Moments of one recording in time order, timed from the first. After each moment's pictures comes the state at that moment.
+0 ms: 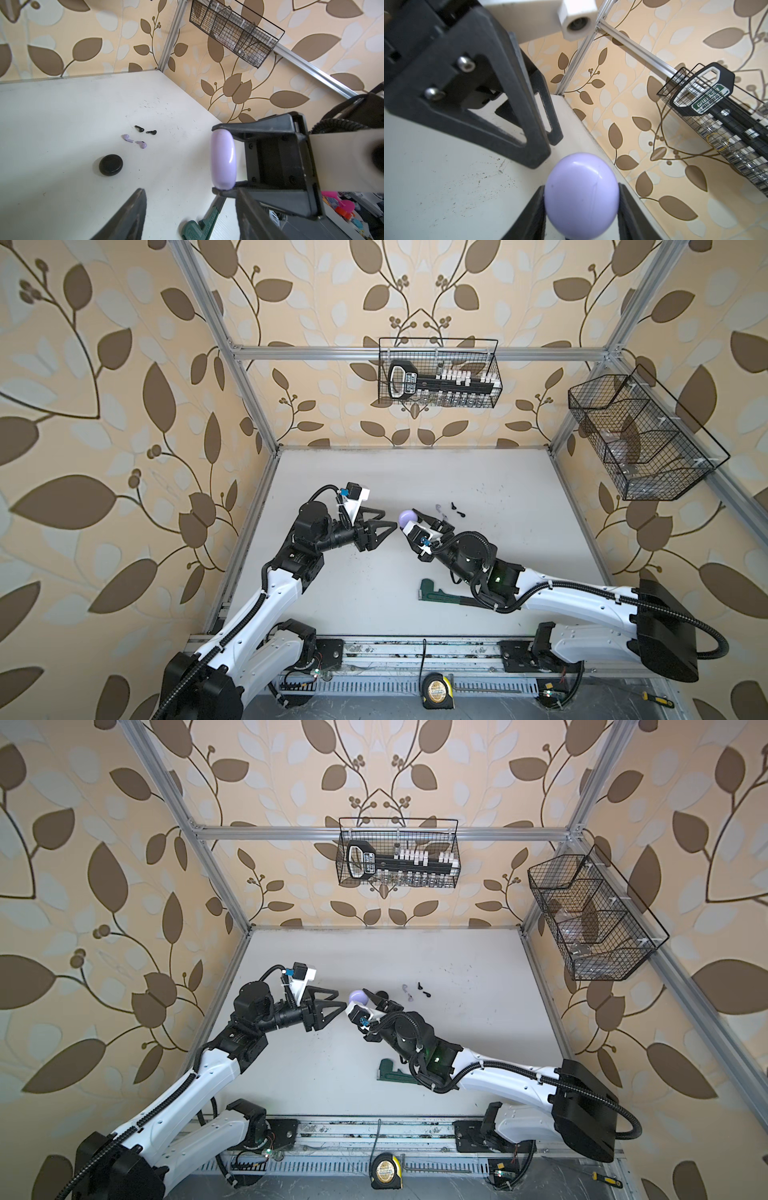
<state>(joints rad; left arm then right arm) -0.32 0.93 0.62 0.12 0.80 -0.31 1.03 1.25 0.69 0.51 0.31 -0.57</state>
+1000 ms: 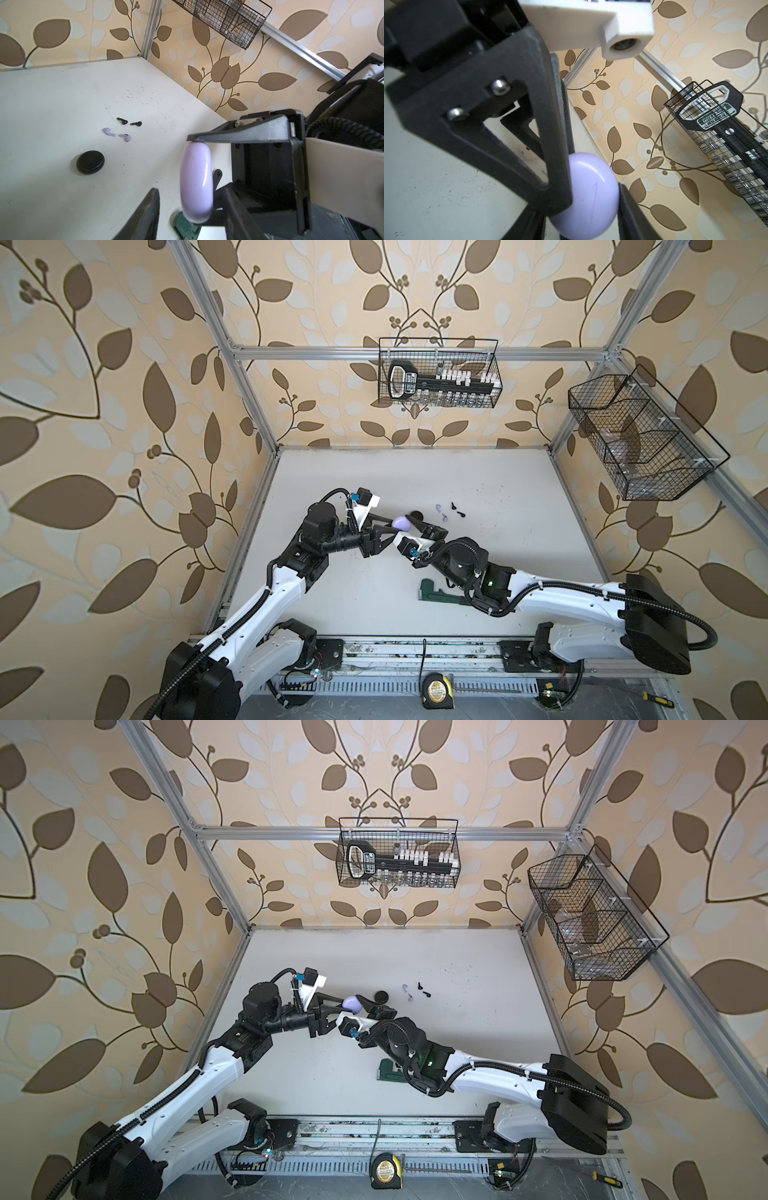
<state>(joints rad) -0.37 0.97 0.62 0.09 0.84 -0.26 1.07 1.31 0.69 0.54 0.35 -0.68</state>
